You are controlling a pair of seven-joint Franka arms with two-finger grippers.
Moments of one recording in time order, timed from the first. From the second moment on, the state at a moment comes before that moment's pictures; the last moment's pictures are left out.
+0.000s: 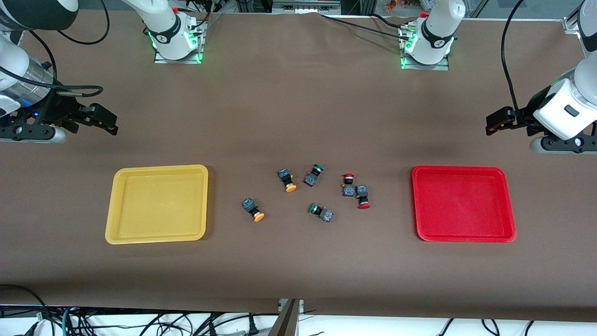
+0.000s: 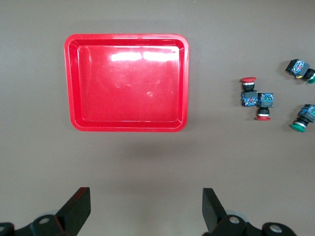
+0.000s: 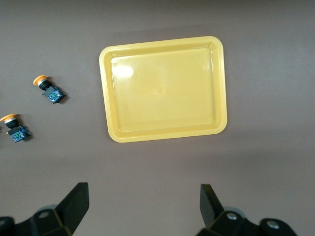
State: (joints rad) left arm 0.01 0.15 -0.09 -1.45 0.02 1.49 -0.09; right arm 0.24 0.07 -0.13 -1.59 0.01 1.68 0.16
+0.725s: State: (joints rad) left arm 0.01 0.15 -0.10 -1.45 0.02 1.49 -0.09; right arm 0.24 0.07 -0.12 -1.60 0.01 1.72 0.16
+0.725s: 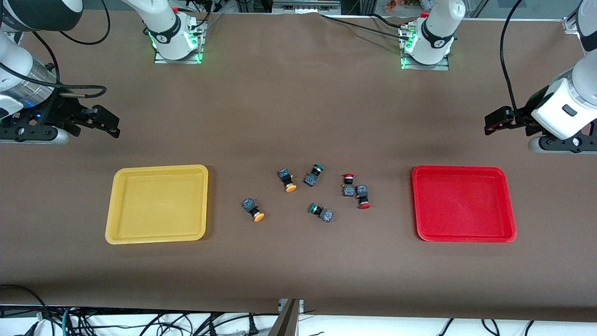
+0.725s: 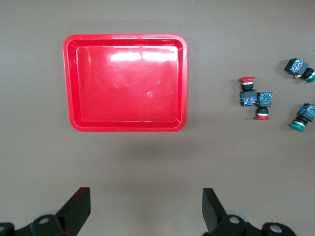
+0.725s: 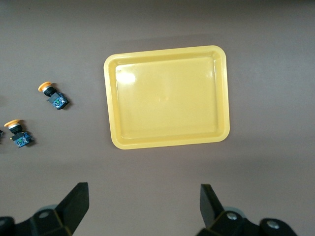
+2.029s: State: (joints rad) left arm -0.04 0.21 -0.10 -1.44 0.01 1.50 -0.09; right arm 0.28 0.10 -0.09 -1.58 -0.02 1.76 0.16
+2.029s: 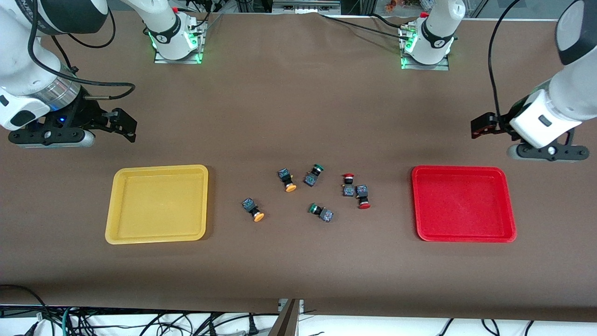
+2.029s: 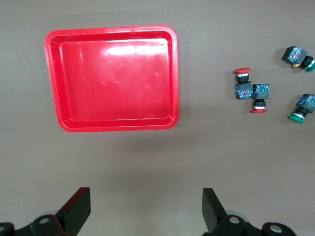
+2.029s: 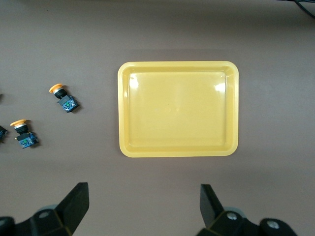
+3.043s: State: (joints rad) left arm -0.24 0.49 -0.11 -1.44 -0.02 1.86 -0.40; right arm 0.35 0.30 -0.06 -1.56 -0.02 1.80 0.16
